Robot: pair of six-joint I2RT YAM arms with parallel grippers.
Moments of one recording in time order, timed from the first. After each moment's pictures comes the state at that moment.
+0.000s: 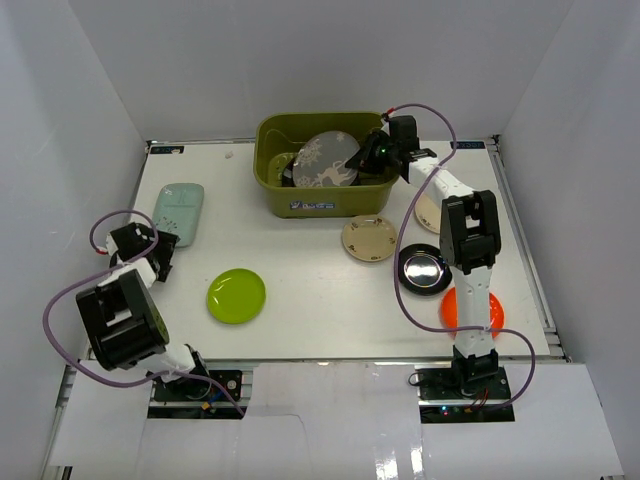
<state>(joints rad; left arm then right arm) 0.46 1.42 0.63 0.03 0.11 -0.88 0.29 2.27 1.88 -0.17 -0.46 0.64</state>
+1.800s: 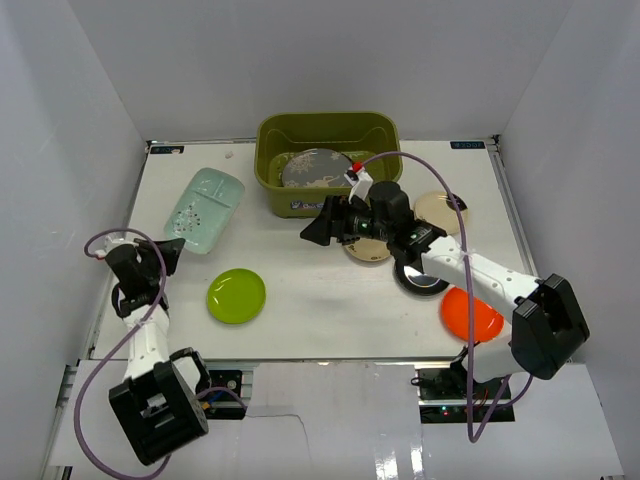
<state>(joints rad) 0.47 0.96 0.41 0.15 0.36 -0.96 0.71 1.41 1.03 0.02 -0.38 0.61</state>
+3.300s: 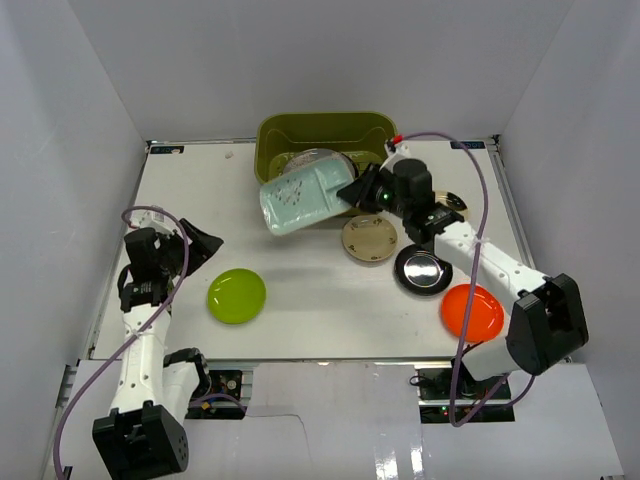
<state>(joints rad) 0.21 0.81 0.61 -0.33 0.41 -0.58 0.58 1.41 1.06 0.04 -0.19 0.71</state>
